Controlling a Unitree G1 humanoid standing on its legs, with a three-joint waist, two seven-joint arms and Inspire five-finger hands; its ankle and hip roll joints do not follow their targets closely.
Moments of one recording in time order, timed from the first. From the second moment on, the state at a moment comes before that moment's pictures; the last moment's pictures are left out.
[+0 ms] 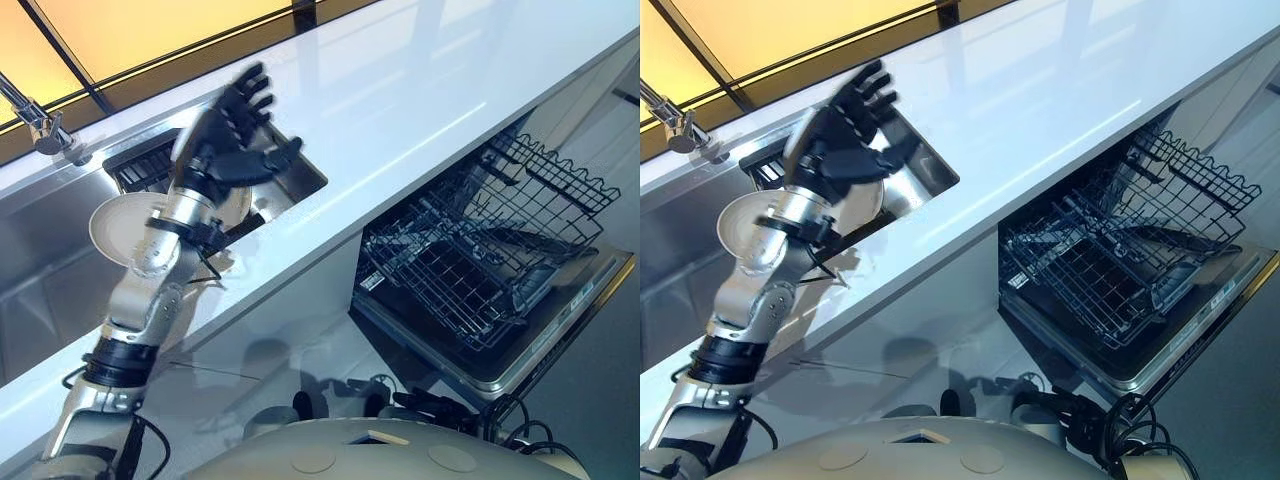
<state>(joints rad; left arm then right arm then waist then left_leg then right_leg) -0.26 0.62 -0.03 -0.08 -0.46 -0.02 0.09 0.00 -0.29 0.02 1.32 0.41 0.15 0.29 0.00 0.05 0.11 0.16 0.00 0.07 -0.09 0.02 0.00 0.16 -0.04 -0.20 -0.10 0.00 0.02</state>
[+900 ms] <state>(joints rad) -0.33 0.89 0.01 0.49 -0.32 0.05 0.03 0.03 -0.29 0.00 1.31 0.40 0.16 0.27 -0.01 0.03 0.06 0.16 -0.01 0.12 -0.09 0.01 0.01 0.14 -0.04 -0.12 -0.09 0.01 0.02</state>
